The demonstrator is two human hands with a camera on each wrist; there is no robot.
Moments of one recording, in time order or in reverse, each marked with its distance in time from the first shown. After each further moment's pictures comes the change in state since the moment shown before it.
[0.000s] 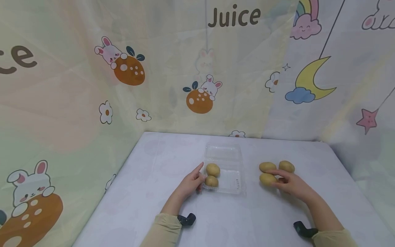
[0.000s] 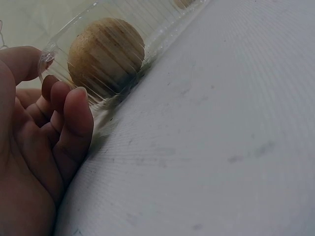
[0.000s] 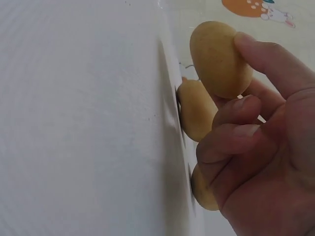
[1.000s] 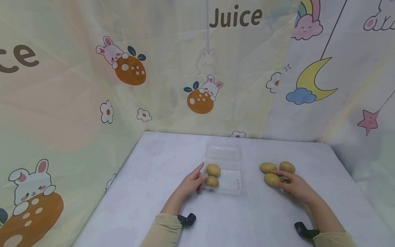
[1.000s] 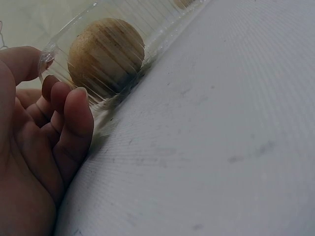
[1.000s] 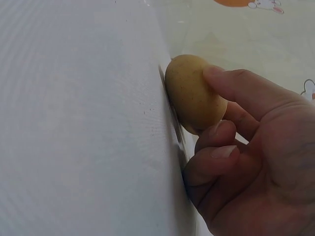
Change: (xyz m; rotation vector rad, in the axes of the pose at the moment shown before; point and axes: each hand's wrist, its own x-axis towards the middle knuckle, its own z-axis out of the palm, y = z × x) left_hand 0.001 0.000 -0.001 0.004 -0.004 -0.008; right_hand 0.002 0.011 -0.001 -0.050 0.034 0.114
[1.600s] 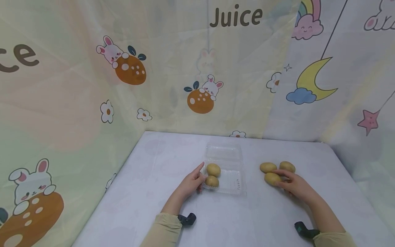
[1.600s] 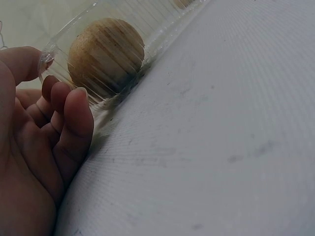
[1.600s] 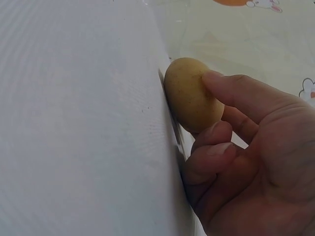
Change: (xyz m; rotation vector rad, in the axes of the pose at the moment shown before) left_hand -0.001 0.001 0.000 -0.004 -0.004 0.003; right_hand 0.001 0.006 0.000 0.058 0.012 -0.006
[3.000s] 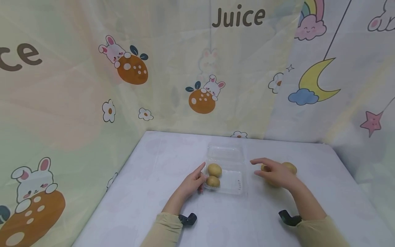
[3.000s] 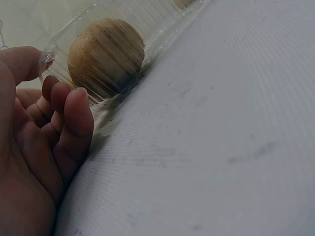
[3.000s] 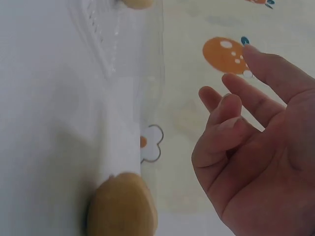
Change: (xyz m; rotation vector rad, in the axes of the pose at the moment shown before) left_hand 0.001 -0.001 0.000 -0.029 0.000 0.018; right_hand 0.018 -0.105 0.015 -0.172 -0.042 -0.181
